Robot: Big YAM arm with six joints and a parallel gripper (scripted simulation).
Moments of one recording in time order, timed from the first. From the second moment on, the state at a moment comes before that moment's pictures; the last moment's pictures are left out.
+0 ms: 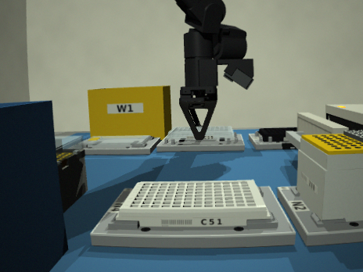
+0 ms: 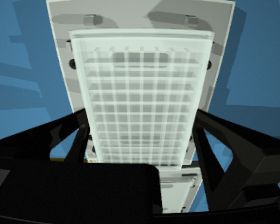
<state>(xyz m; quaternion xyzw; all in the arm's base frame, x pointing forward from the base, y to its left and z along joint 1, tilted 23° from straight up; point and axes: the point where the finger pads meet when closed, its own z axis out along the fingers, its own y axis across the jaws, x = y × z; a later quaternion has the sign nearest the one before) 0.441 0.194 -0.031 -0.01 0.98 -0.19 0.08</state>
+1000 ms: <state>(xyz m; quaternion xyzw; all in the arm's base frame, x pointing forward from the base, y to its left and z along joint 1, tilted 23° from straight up) 0.434 0.202 0.001 0.00 0.98 -0.19 0.08</state>
